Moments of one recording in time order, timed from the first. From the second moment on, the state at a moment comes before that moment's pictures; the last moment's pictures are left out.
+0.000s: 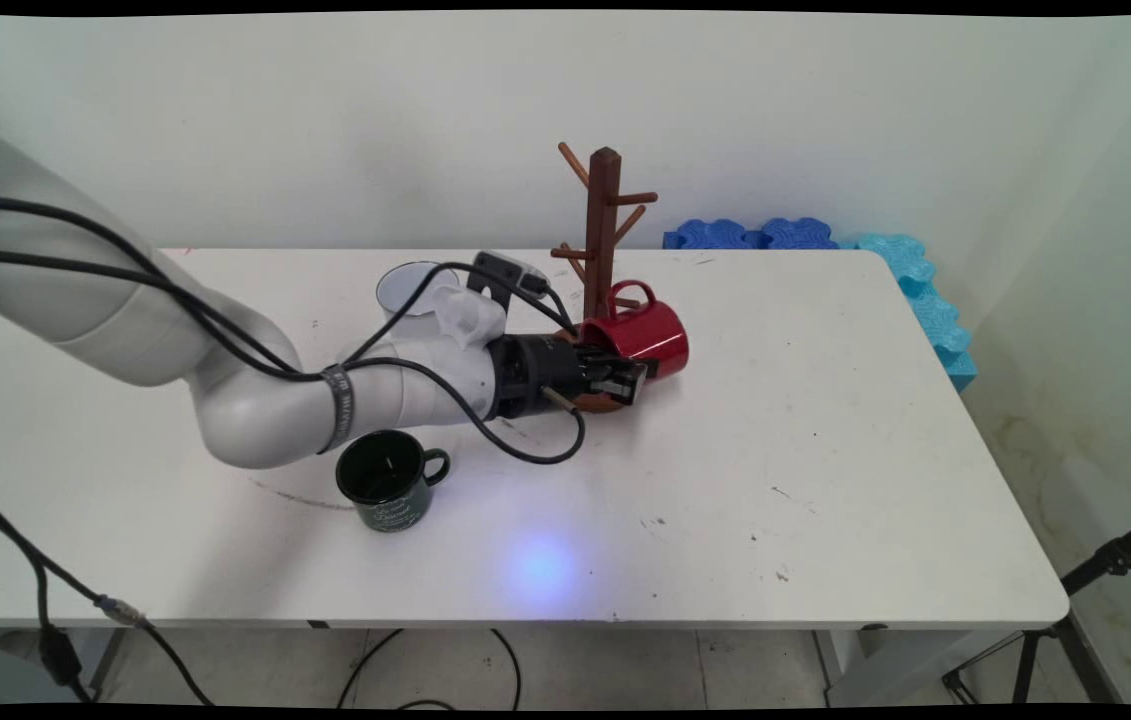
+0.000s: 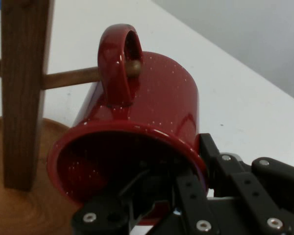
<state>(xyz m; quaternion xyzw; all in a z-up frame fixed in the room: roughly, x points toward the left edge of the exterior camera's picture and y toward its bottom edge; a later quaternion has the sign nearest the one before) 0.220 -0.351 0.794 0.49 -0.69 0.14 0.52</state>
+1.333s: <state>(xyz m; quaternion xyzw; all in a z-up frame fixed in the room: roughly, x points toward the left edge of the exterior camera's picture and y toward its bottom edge) 0.270 -0.312 0.875 0.42 -0.76 0.13 0.48</state>
